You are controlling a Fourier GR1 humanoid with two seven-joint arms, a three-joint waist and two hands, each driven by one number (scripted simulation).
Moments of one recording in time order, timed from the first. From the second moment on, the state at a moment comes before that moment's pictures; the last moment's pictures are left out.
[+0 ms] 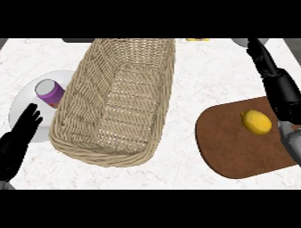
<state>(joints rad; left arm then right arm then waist) 0.06 0.54 -0.15 -1.47 0.39 0.16 -0.04 -0.43 -0.56 0.29 -1.42 -0.20 -0.22 -0.20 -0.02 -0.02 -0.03</state>
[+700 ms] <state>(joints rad) 0.19 0.52 -0.31 -1.71 0.24 0.30 -0.16 -0.32 -0.41 0.55 -1.67 -0.53 0.19 -0.08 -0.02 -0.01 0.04</state>
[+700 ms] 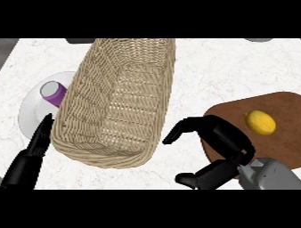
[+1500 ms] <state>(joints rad) 0.18 0.45 -0.10 -1.86 0.05 0.19 -0.06 -0.77 -0.96 0.47 -1.81 -0.21 0.50 0.19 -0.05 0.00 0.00</state>
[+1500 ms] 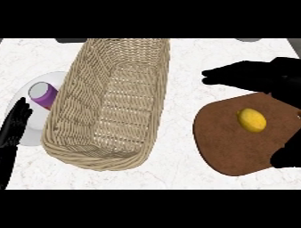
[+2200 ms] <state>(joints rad) -0.13 0.46 -0.08 -1.59 0.04 0.08 -0.04 -0.94 -1.05 0.49 -1.62 -0.11 1.00 0.17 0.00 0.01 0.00</state>
